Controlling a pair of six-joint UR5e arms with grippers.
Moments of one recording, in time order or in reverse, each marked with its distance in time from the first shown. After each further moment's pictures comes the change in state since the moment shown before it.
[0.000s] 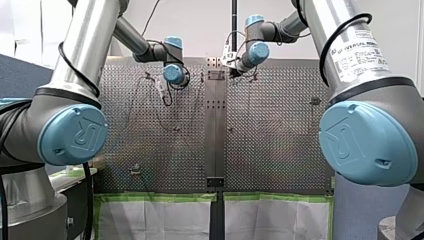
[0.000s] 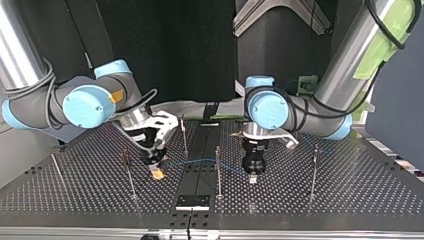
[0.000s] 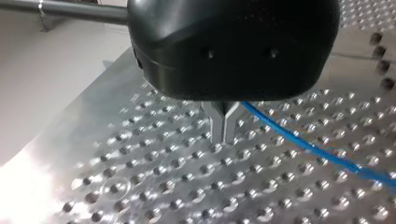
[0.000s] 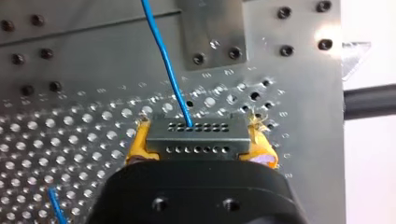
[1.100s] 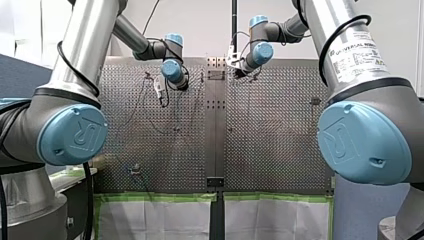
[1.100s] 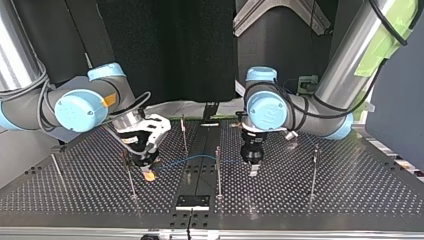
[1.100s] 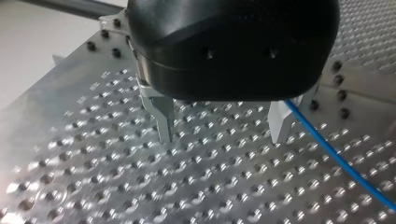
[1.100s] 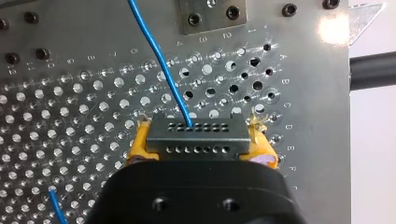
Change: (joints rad) left arm -0.014 0.017 0.001 -0.192 0.013 0.022; right arm -0.029 0.002 -0.002 0.011 0.002 -0.001
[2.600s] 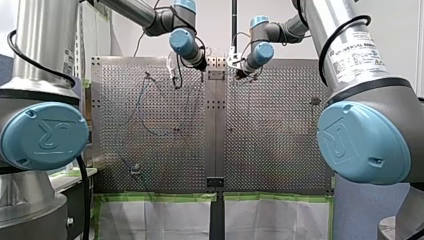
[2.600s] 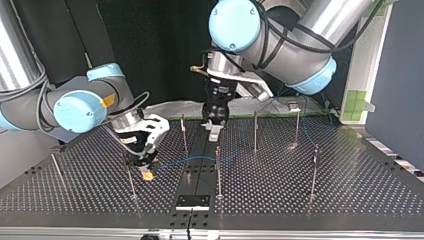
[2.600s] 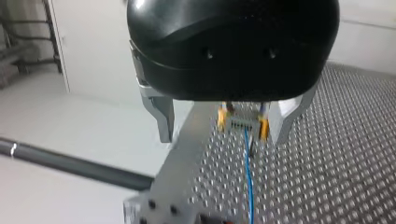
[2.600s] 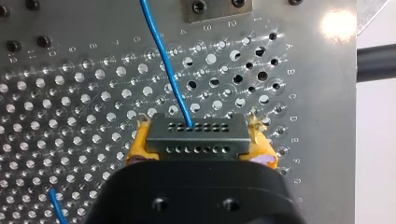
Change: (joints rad) left arm -0.276 0.219 -0.106 -0.041 -0.122 0.029; right arm -0.006 0.002 0.000 0.009 0.008 -0.009
